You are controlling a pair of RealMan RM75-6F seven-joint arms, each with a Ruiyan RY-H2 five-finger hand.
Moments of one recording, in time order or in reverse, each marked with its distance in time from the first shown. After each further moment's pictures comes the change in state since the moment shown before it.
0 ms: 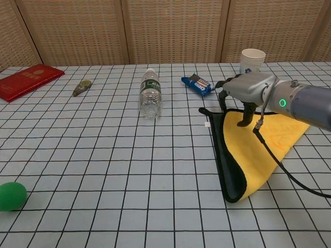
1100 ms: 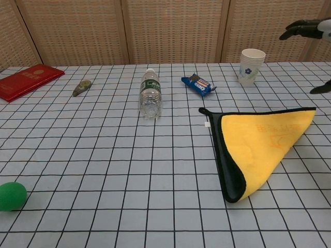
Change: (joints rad) left arm 0.009 -0.002 0.019 -0.012 0.060 0.026 -0.005; right arm -0.305 0.425 -0.072 -0.381 -0.392 0.361 0.422
